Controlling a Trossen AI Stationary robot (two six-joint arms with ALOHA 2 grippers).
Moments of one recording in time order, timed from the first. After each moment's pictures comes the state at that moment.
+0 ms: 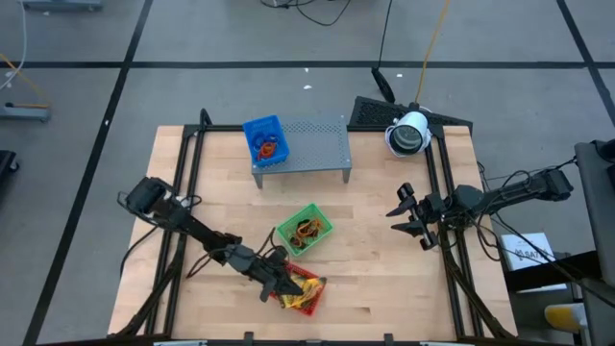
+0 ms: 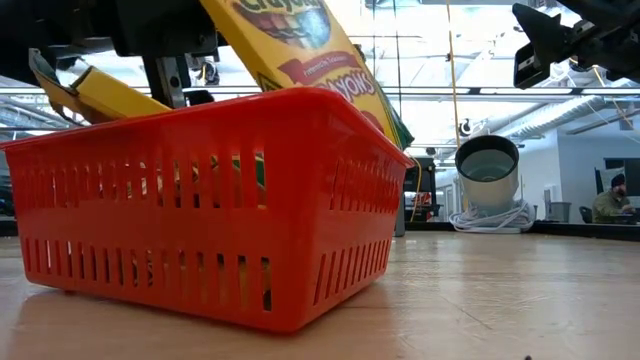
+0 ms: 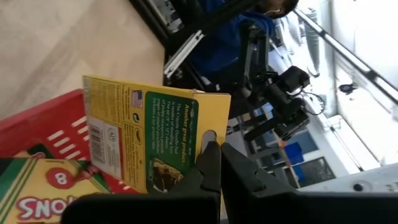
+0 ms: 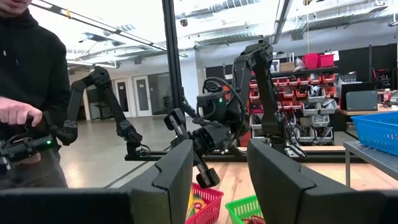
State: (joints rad) left arm -0.52 1.83 0.68 1.09 -0.03 -1.08; right arm 0.21 0.42 0.02 0.68 -0.08 0.12
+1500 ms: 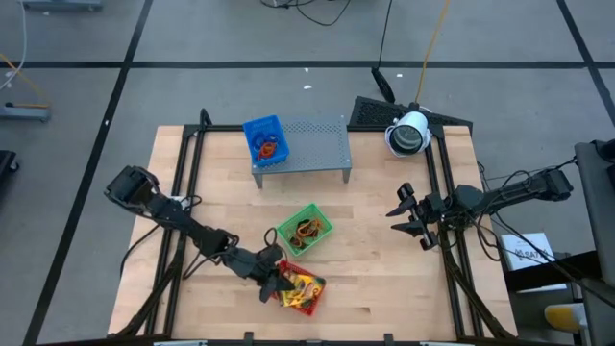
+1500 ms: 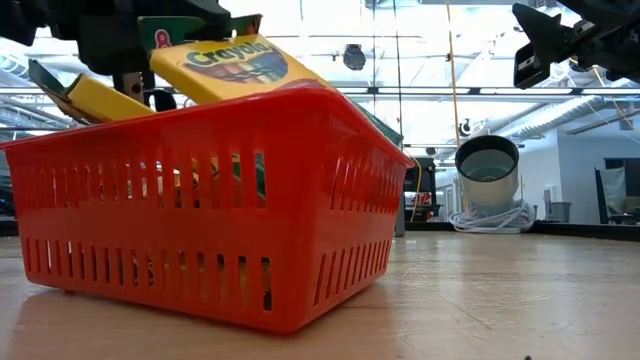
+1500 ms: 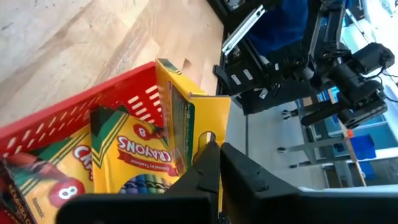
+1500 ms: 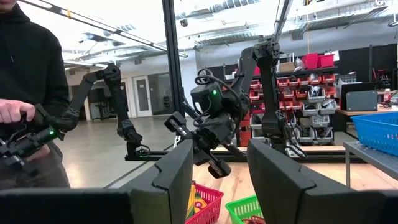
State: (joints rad) left arm -0.54 1.65 0.71 0.58 -0.09 -1.09; right arm 0.21 0.42 0.02 0.68 -0.08 0.12
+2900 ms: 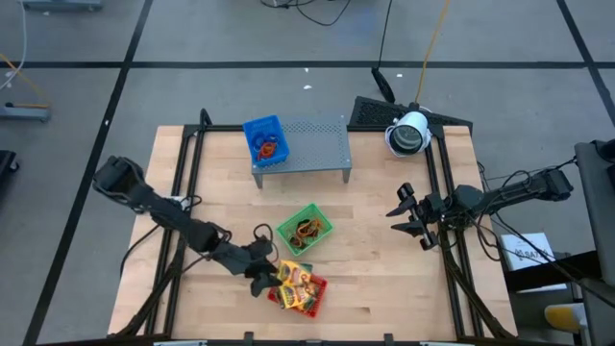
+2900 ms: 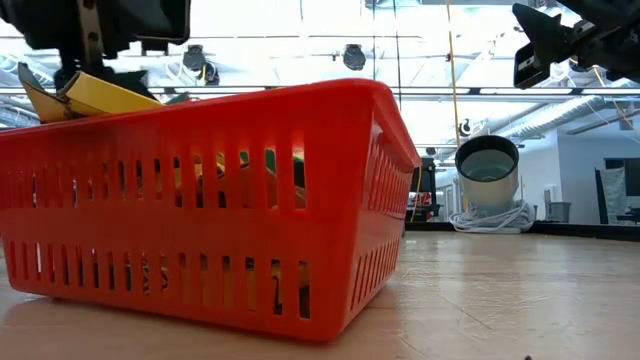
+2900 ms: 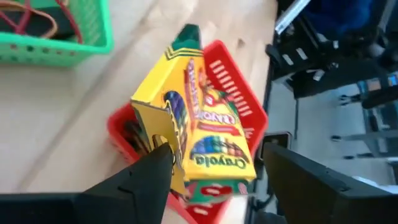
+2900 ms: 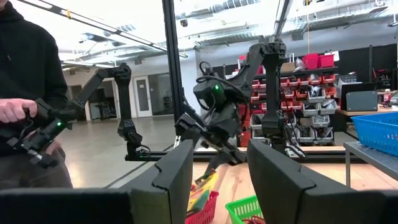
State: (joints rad) left arm -0.55 1.48 0.71 0.18 -0.13 -1.08; right arm 0.21 0.42 0.02 0.68 -0.08 0.12
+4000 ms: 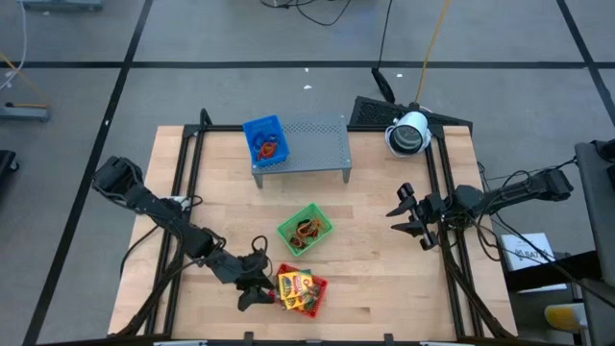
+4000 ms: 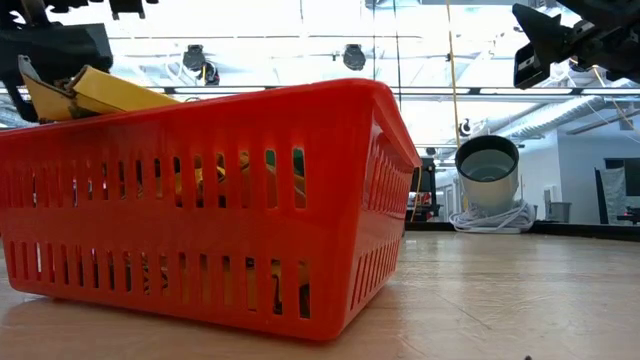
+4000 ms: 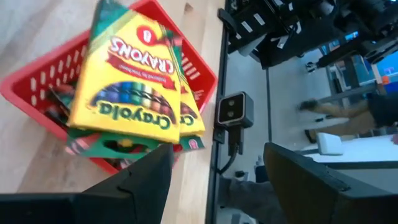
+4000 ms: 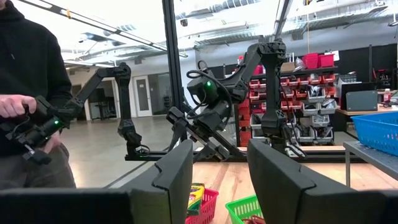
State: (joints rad) left arm -0.63 1.47 0.71 0.26 -0.05 -1.03; right arm 0.21 0.42 0.02 0.68 -0.08 0.12
